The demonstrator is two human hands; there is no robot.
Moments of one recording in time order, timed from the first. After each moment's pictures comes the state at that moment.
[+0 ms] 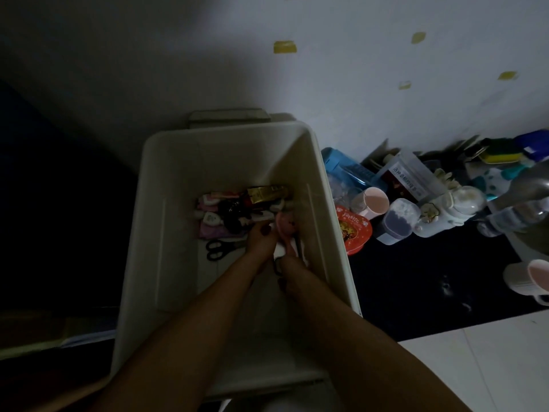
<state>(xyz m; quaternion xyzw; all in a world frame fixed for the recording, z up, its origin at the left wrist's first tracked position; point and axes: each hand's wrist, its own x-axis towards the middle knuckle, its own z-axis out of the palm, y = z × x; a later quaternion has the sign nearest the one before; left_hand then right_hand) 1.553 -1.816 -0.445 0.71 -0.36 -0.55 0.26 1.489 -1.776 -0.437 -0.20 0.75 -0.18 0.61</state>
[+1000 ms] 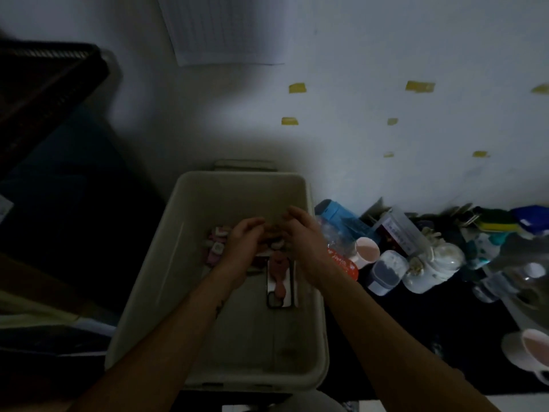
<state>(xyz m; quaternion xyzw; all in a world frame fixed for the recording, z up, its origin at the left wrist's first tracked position) 1.554 -1.785 -0.301 0.60 -0.29 -0.56 0.49 1.426 -1.791 -0.286 -0.41 0.51 -0.43 0.62</state>
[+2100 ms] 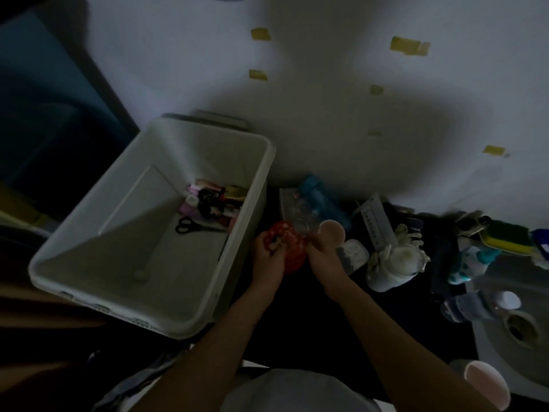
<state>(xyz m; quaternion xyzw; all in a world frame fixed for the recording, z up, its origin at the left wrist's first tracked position) 1.329 -1.758 -0.389 0.71 -0.17 -0.45 0.52 1.220 -1.806 -0.392 -0.47 0.52 -0.28 0.65</state>
